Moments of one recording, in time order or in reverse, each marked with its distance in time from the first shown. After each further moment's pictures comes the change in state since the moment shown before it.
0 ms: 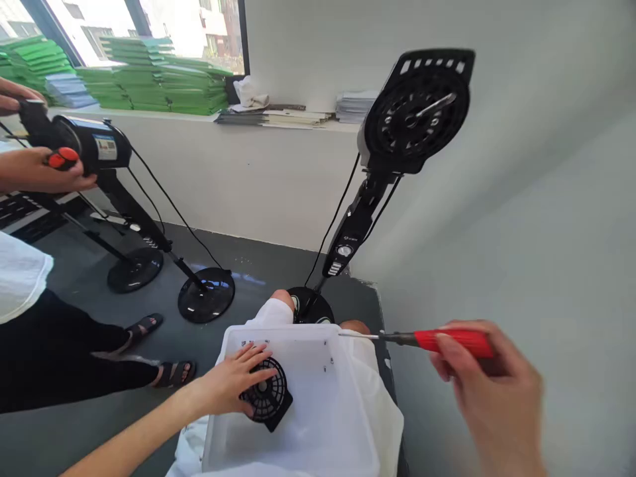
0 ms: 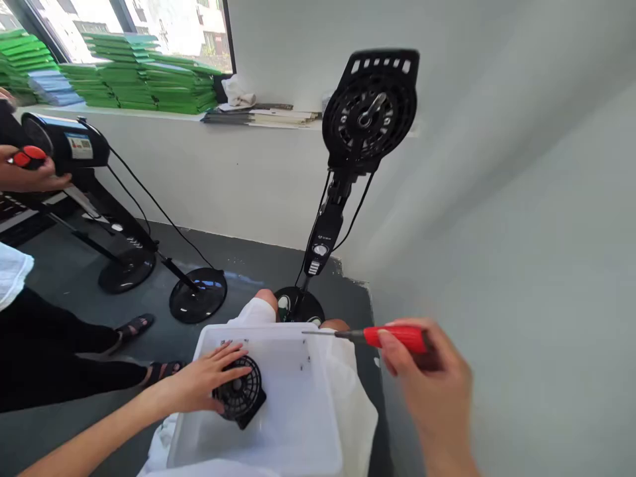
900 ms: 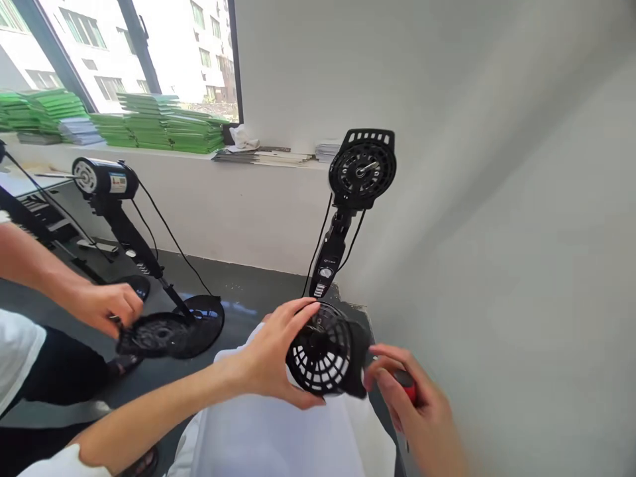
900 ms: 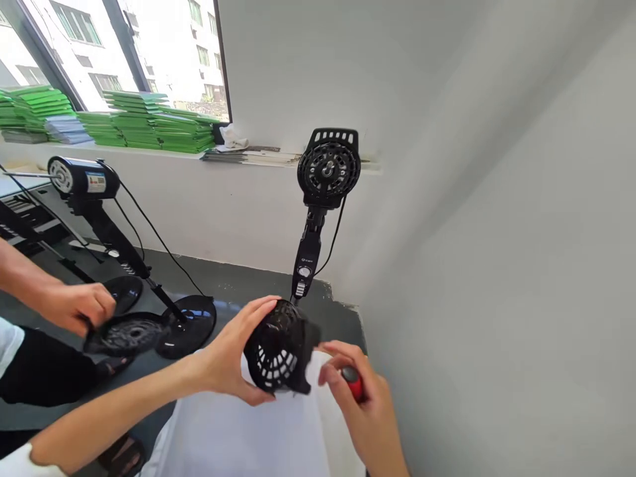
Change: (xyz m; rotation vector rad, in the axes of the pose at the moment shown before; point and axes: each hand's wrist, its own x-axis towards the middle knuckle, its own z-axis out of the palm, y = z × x) left_hand 0.068 0.118 -0.143 -0.509 0.545 0.364; right_hand -0.034 -0.001 0.005 0.167 -0.295 0.034
